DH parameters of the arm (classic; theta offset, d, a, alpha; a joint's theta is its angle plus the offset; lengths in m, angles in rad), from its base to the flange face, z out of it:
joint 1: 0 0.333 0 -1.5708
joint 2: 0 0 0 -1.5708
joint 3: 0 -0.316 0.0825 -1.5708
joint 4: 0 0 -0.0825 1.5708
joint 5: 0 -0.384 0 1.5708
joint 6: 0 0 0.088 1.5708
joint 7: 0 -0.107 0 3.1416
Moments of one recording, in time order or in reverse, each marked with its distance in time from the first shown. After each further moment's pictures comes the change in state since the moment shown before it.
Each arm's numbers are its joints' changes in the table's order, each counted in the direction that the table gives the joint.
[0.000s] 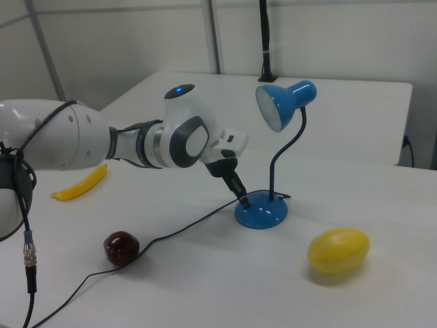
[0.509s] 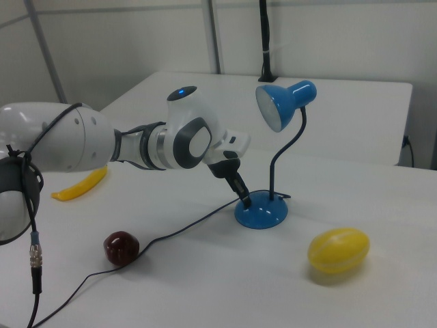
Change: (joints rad) arm 0.000 0.037 0.000 0.039 0.019 0.000 -0.027
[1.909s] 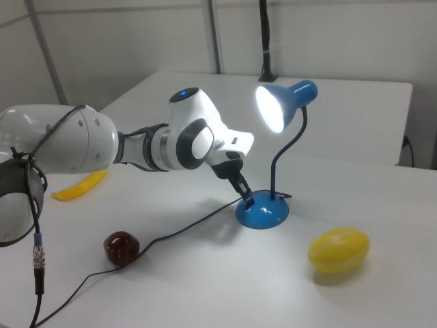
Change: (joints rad) arm -0.003 0.018 0.004 0.020 0.018 -0.001 -0.007
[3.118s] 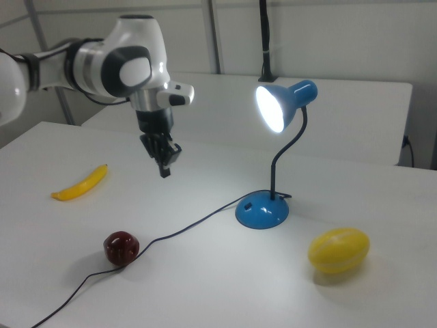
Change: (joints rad) arm 0.023 -0.387 -0.103 -0.096 -0.262 0.604 0.466
